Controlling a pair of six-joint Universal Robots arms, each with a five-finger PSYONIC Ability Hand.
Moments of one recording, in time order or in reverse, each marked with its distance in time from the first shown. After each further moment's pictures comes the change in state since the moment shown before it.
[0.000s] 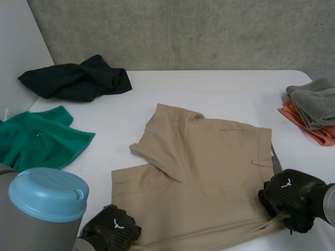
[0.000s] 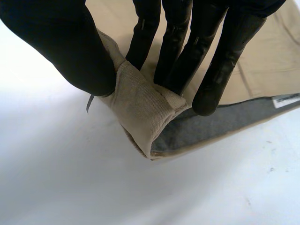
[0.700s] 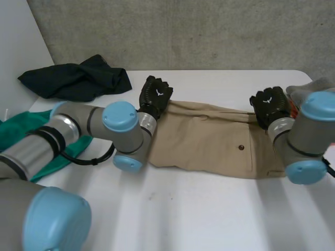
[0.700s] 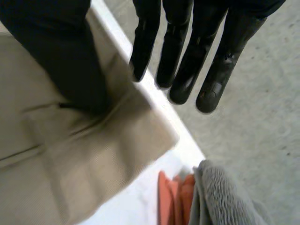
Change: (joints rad) left arm 0.159 -0.999 1.273 0.711 0.101 0.253; right arm 0.197 0.636 -0.528 -0.988 0.311 0.366; left_hand 0.000 -0.014 -0.006 -0.016 0.006; right_hand -0.030 -0.199 -0.316 -0.375 -0.330
